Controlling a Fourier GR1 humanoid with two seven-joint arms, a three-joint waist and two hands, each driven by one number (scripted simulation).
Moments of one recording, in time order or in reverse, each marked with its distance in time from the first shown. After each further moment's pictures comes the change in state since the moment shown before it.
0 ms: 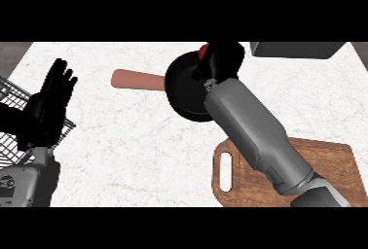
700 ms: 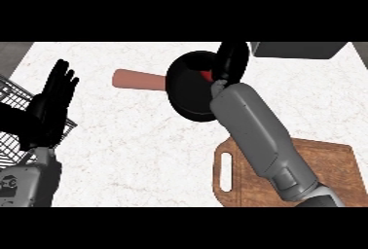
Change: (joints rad) left arm 0.001 -0.006 0.000 0.011 -0.004 -0.005 -0.013; right arm 0.078 0.004 -0.112 -0.097 -0.424 -0.367 -0.387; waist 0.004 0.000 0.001
